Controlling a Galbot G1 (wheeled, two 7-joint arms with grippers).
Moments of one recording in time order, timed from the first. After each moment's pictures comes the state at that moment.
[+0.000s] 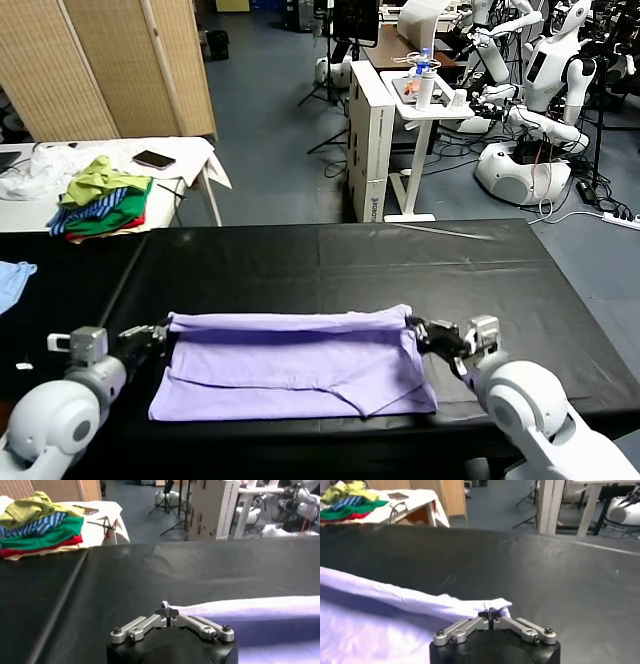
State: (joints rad) left arm 1.51 -0.84 -0.70 -2.15 -0.84 0.67 -0.25; right arm -1.32 0.87 0.36 2.16 0.76 -0.72 0.16
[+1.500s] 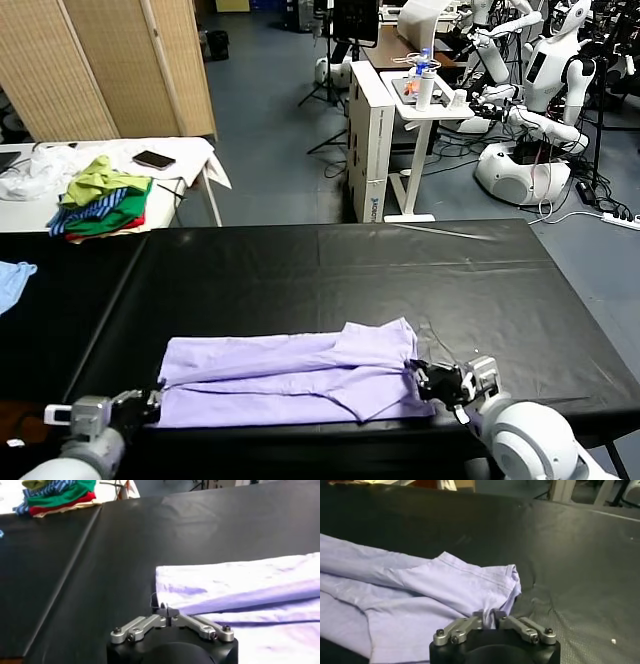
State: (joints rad) left arm 1.80 -0.98 -0.75 -2.30 -0.67 0.70 -0.33; right arm -1.43 0.82 0.43 2.27 0.79 -0.74 0.15
